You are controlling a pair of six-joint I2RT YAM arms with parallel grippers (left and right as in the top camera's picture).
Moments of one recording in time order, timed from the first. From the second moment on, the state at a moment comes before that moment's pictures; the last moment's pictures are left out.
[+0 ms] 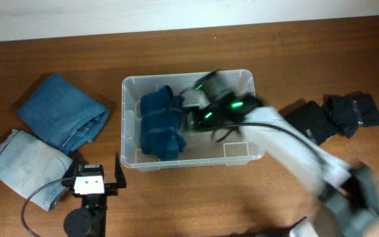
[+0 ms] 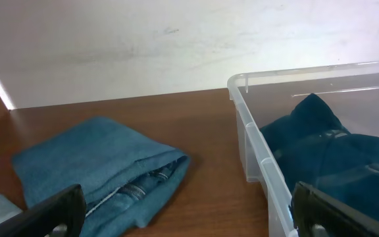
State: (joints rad) left arm -0.03 0.01 0.01 -0.08 -0.04 0.09; right arm 0.51 1.66 1.33 -0.72 -0.15 0.47
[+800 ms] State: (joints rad) left arm -0.03 0.01 0.01 -0.08 -0.04 0.09; right arm -0.57 1.64 0.99 -0.73 -0.28 0.30
